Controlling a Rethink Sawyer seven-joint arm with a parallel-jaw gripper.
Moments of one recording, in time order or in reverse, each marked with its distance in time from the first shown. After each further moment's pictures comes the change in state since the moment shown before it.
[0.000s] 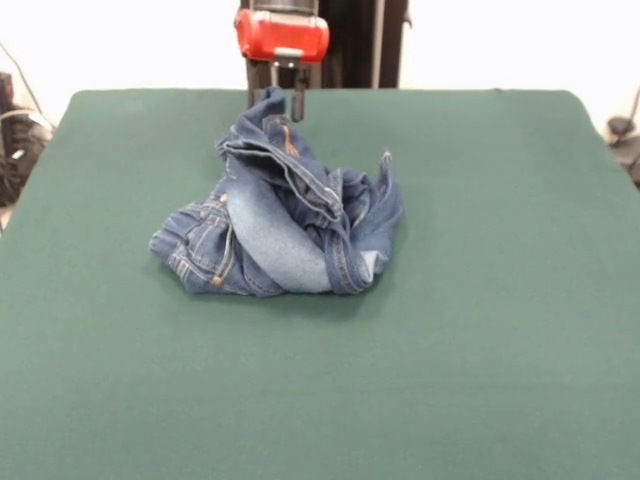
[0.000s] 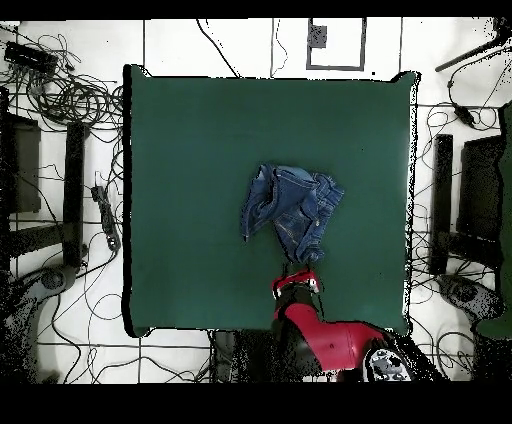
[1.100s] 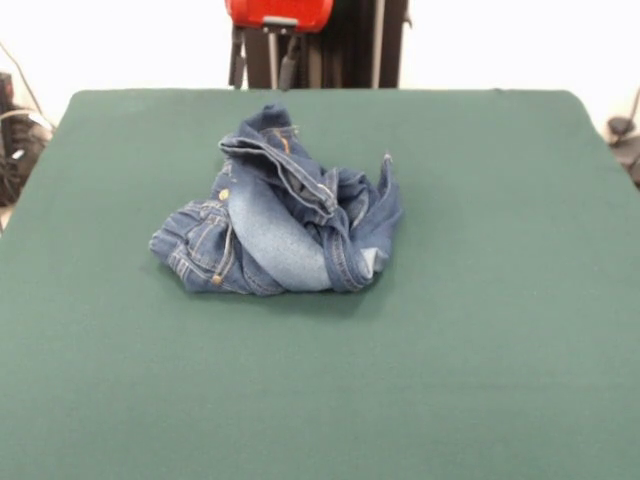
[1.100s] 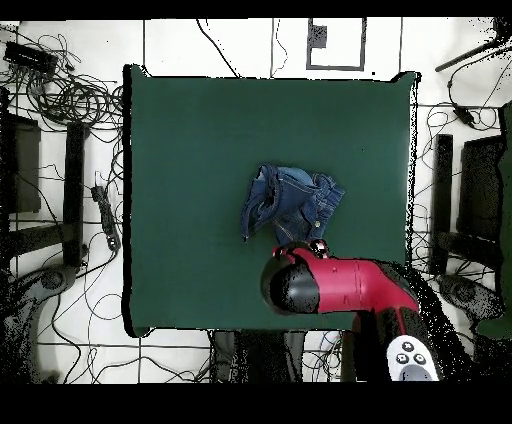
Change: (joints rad) arm -0.031 -0.298 0.256 -0.167 0.158 0.913 0.000
